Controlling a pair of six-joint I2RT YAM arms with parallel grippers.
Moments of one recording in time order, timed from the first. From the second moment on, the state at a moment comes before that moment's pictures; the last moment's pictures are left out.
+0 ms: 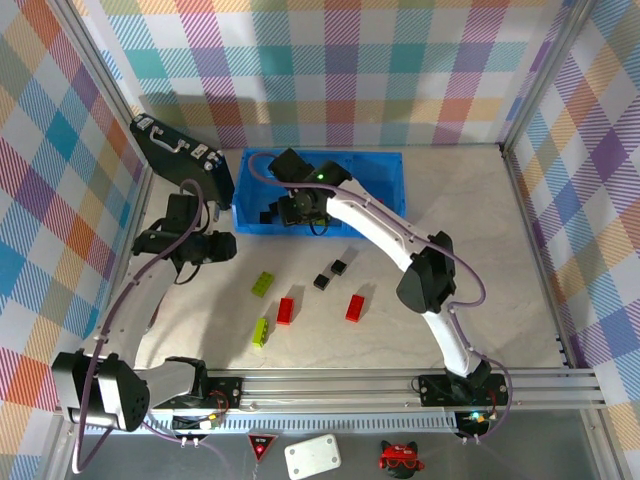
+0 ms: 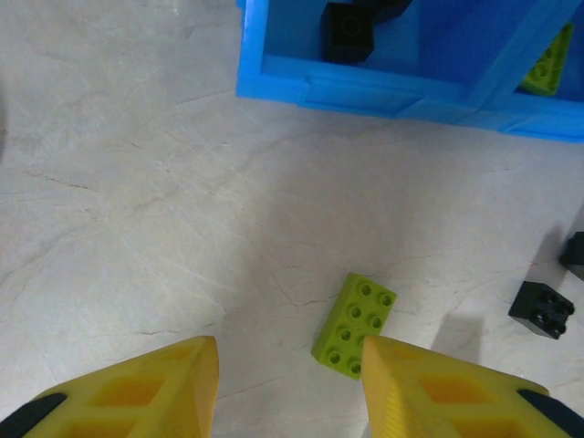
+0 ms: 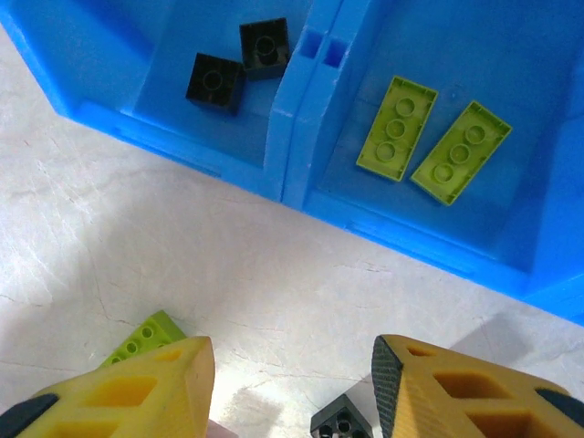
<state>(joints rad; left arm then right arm) -0.13 1.16 1.02 -0.84 0.10 -0.22 0.86 2.21 2.30 -1.19 0.16 0.48</state>
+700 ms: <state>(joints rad) -0.25 1.34 1.02 -0.87 0.14 -0.22 0.90 2.16 2.17 -1.16 0.23 0.51</state>
